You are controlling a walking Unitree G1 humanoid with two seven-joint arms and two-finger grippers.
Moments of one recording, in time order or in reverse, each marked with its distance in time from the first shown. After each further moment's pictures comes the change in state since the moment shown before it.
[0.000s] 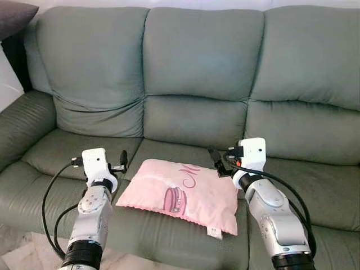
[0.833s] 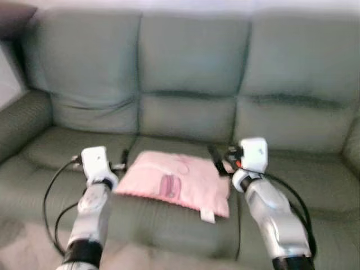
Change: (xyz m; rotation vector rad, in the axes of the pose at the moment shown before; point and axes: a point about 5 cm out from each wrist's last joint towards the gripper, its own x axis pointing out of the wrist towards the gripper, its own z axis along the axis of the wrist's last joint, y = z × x) left arm 0.004 -0.002 0.007 -0.007 -0.018 -0.010; right arm 0.001 -0.002 0.002 0.010 -0.004 -0.004
